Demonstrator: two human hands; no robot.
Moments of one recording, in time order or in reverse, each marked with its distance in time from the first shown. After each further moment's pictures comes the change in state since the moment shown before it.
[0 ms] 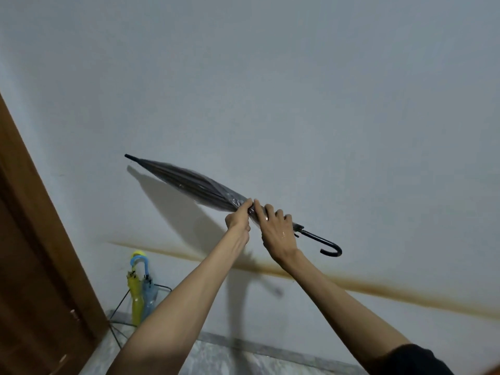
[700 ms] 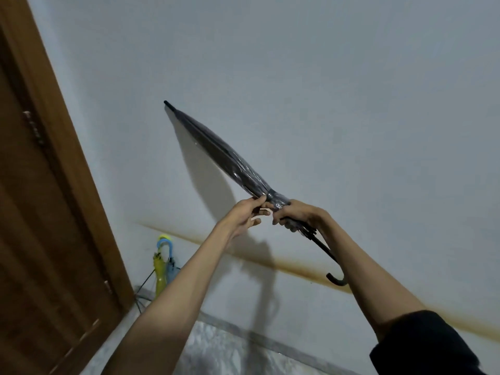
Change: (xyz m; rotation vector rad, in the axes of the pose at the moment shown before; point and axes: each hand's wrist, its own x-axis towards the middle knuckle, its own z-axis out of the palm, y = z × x) left_hand -0.005 0.024 -0.048 0.222 -0.447 0.119; right_hand 0.061 0.035 -0.033 1.213 -0.856 0.163
